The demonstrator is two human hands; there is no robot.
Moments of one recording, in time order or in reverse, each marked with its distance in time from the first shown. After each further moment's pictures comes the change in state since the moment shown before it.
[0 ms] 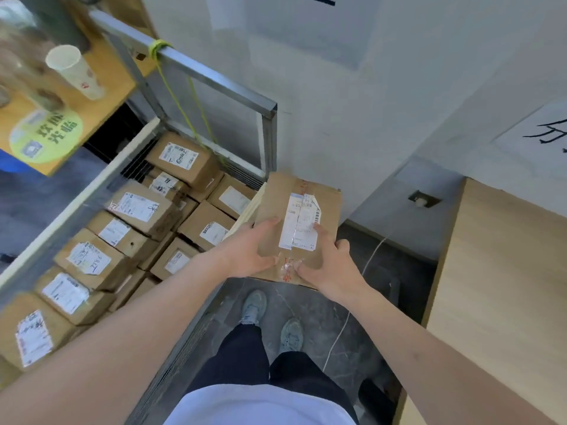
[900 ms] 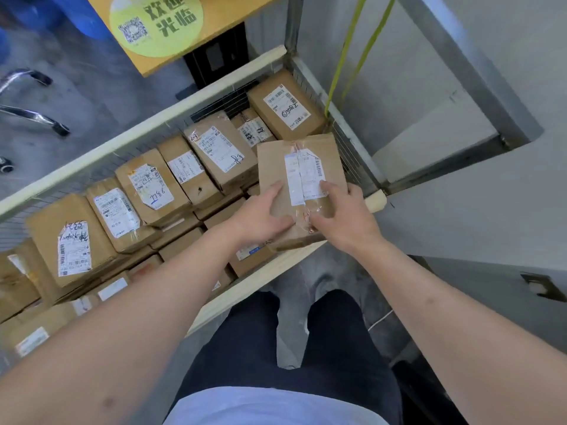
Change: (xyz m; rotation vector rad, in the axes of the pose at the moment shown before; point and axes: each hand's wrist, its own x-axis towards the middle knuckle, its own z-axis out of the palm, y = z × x) left_hand 0.024 -0.226 -0.045 -0.665 0.283 -0.317; right_hand 0.185 -0.187 0.141 -0.420 -0.142 -0.251
